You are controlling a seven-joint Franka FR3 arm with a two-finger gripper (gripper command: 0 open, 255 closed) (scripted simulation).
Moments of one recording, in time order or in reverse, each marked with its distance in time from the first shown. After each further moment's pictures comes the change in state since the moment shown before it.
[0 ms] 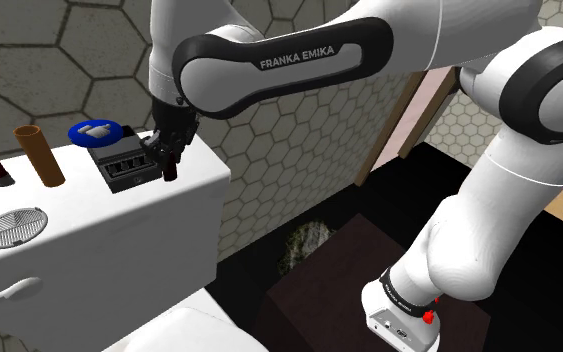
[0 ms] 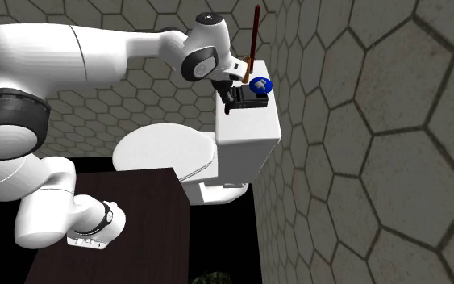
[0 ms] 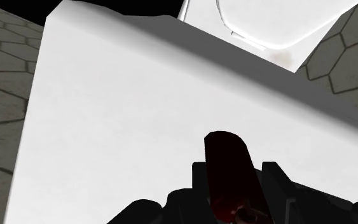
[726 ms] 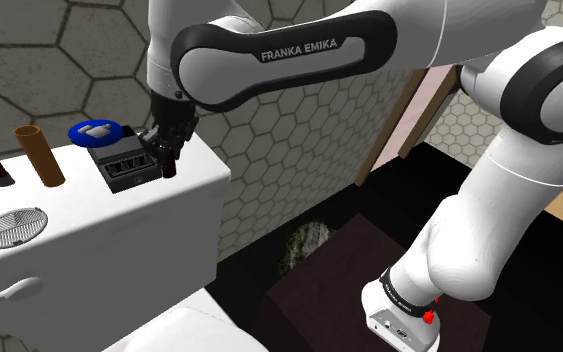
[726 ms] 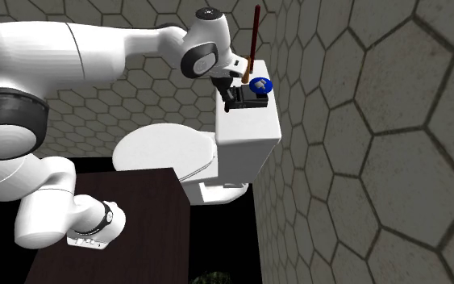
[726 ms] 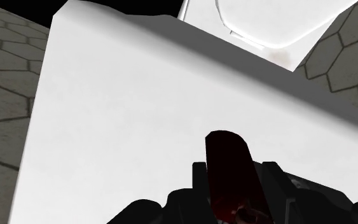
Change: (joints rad) arm 0.001 -0.003 0.001 0.023 0.002 -0.026 0.000
